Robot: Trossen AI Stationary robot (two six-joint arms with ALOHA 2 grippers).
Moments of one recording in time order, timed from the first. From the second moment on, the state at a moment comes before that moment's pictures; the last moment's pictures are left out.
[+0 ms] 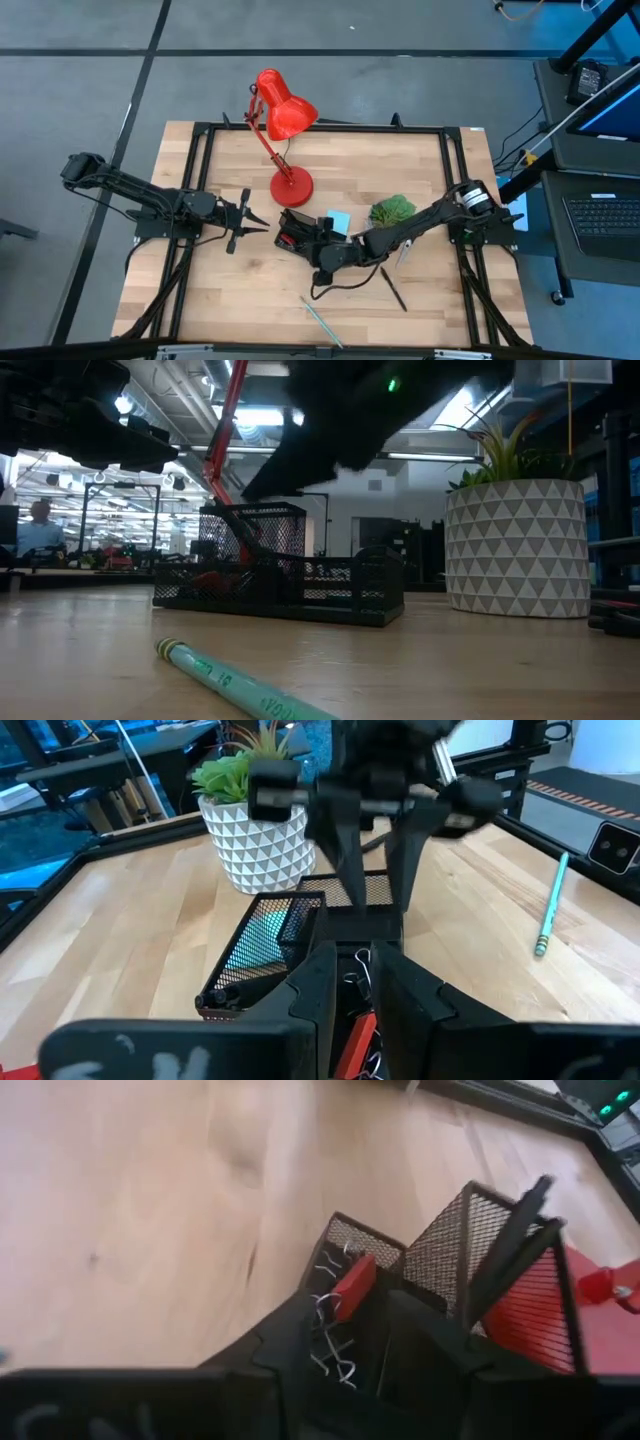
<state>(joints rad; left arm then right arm) -0.21 0.70 0.12 0.36 -0.09 0.14 0.35 2.00 1.28 0.07 0.50 -0.01</state>
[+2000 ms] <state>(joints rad) -0.21 0.70 0.12 0.36 -0.09 0.05 0.55 1.80 1.03 -0.68 0.07 1.41</state>
